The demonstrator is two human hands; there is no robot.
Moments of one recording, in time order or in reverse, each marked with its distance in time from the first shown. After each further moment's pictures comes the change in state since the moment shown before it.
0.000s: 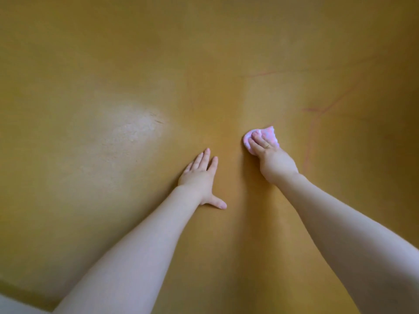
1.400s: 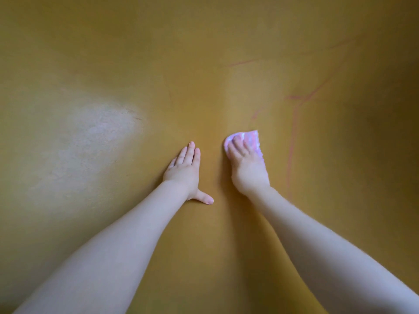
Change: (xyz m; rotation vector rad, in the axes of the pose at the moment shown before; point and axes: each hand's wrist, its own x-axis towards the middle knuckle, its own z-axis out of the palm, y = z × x) left_hand 0.004 0.009 -0.003 0.078 -0.038 -0.072; right_hand -0.024 -0.015 0.048 0.107 0.209 -0.025
